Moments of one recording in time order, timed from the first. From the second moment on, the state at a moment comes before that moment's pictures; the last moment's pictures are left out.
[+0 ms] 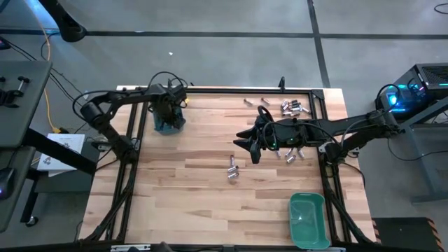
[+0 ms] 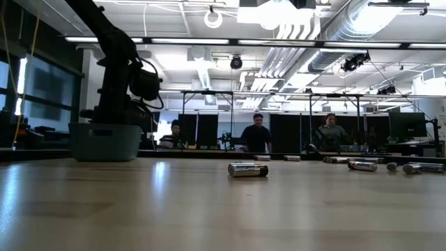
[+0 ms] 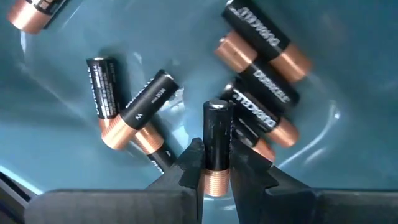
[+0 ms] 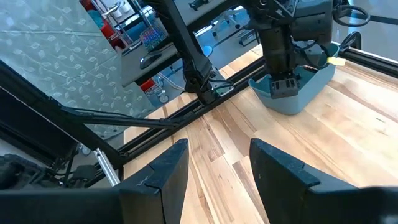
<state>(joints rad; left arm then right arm) 0.77 1.63 0.93 -0.93 -0.09 -0.26 0.18 1.33 1.23 -0.23 0.29 0.61</state>
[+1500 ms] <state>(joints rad) 0.56 1.09 1.10 -0.85 -0.07 -0.49 0.11 1.12 1.23 -0.52 0.27 0.63</state>
